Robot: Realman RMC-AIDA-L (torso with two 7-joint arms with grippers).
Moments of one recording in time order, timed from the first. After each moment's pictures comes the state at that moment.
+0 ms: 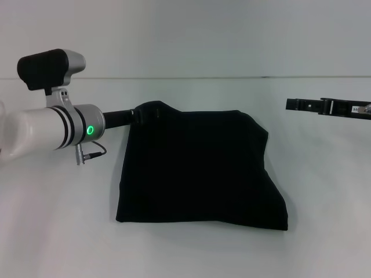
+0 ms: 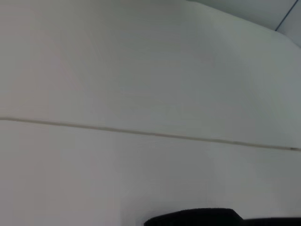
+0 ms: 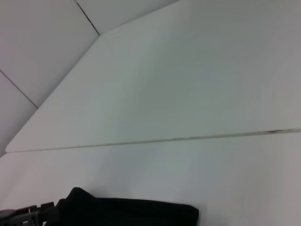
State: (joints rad) left arm -0.86 -2.14 0.71 0.38 2.14 0.60 -2.04; right arm 0.72 1.97 -0.65 -0.51 -2.11 -1.08 2.01
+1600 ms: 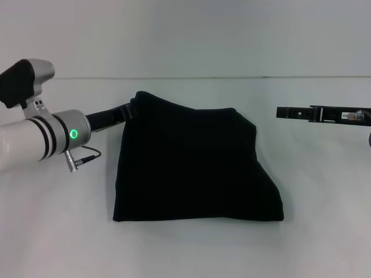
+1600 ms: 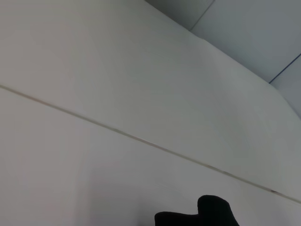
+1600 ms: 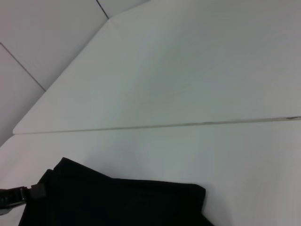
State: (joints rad) left arm -0.77 -2.14 0.63 0.41 1.99 0.71 -2.04; right arm 0.73 1.98 -0.69 -0.50 -2.11 -1.08 2.01
